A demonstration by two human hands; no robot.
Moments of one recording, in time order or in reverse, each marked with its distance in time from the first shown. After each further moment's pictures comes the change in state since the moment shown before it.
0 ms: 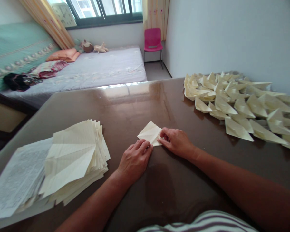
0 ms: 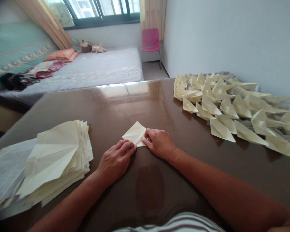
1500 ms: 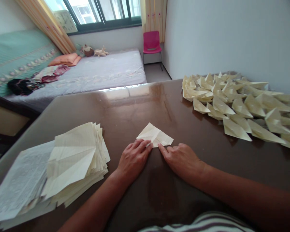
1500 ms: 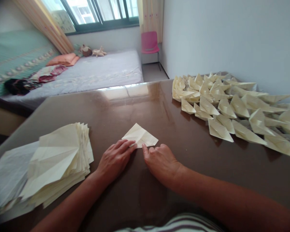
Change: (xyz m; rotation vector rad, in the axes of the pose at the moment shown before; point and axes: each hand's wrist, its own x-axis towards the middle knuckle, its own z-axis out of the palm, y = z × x) left_hand 0.004 -0.006 0.000 0.013 -0.047 -0.069; right_hand -0.040 -0.038 -0.016 -0.542 -0.325 -0.211
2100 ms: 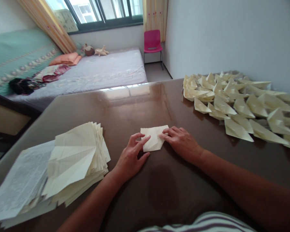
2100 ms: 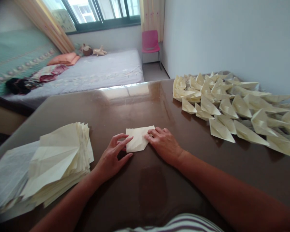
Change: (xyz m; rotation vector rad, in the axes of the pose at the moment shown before) left_hand -0.006 -0.008 0.002 -0.639 0.063 -0.219; right_hand 0.019 0.047 0.012 0.104 0.296 -0.011
